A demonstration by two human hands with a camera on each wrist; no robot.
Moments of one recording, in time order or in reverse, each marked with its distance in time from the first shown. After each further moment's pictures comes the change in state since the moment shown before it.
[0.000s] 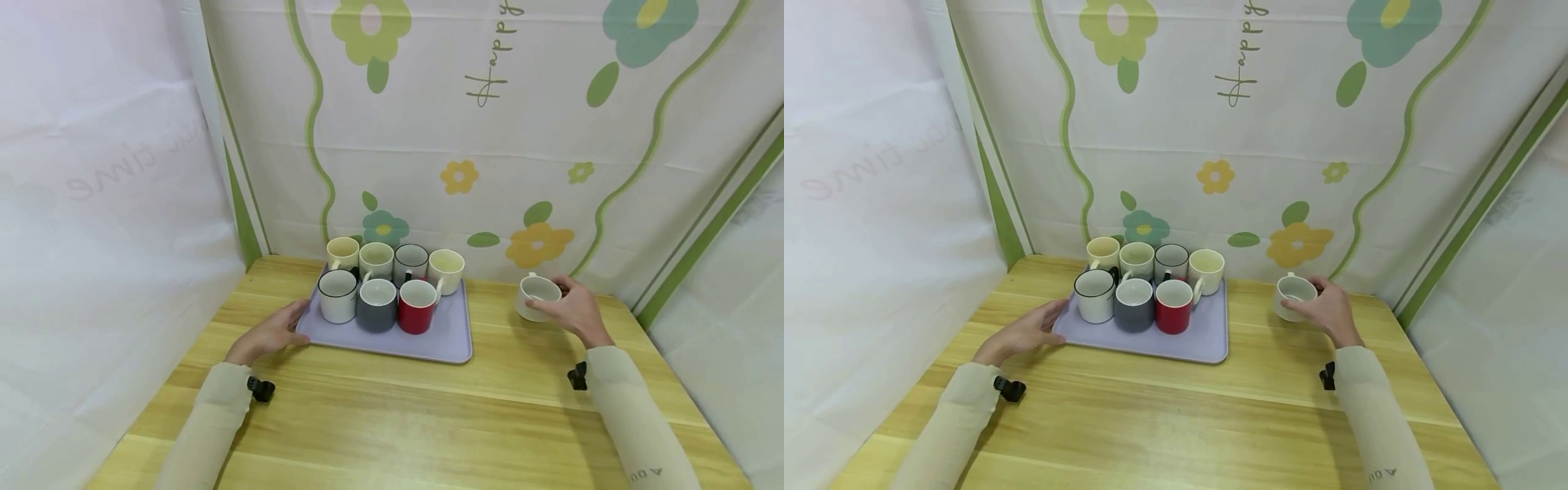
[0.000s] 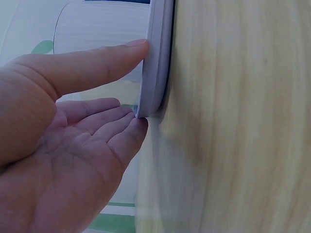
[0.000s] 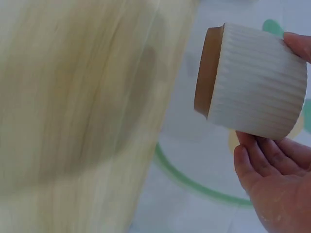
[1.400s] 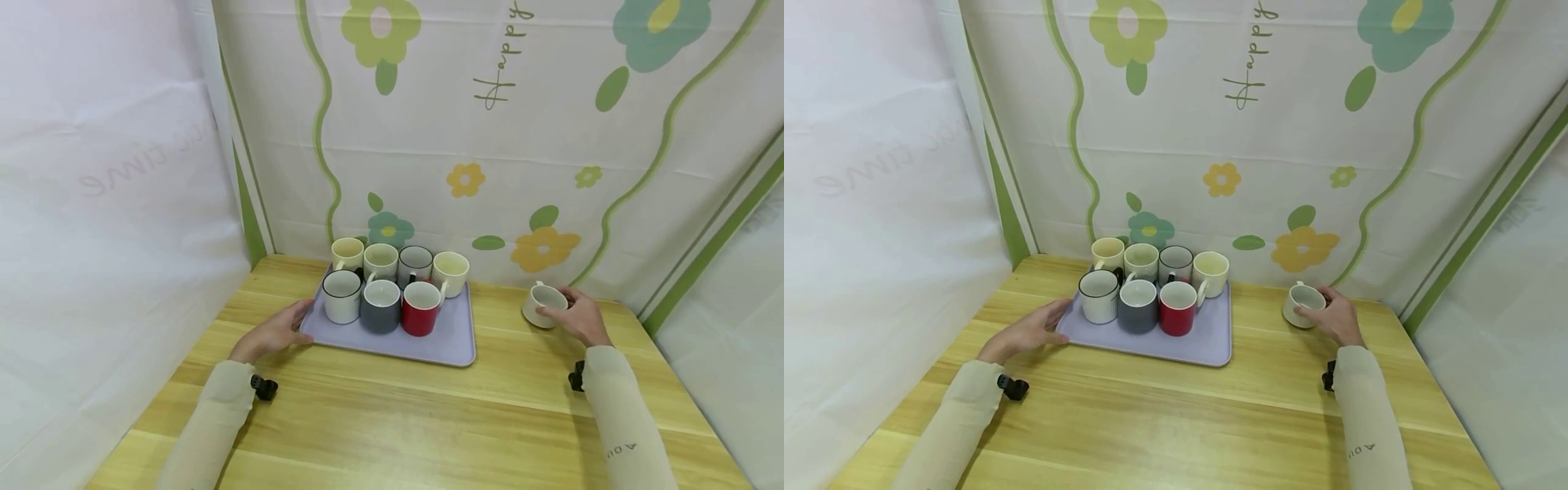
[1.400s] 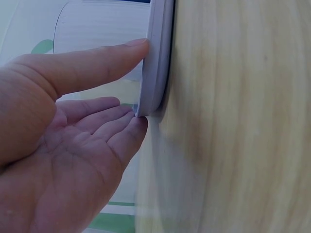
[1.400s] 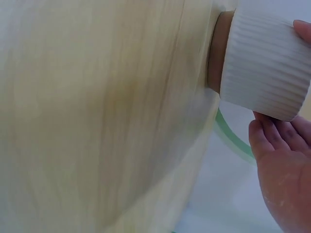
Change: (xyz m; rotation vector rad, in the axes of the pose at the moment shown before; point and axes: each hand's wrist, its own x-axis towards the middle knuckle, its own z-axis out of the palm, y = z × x) left_hand 0.000 -0.001 -0.001 -0.013 -0.003 0.007; right_hand 0.020 0.056 0.015 0.017 -0.079 0.046
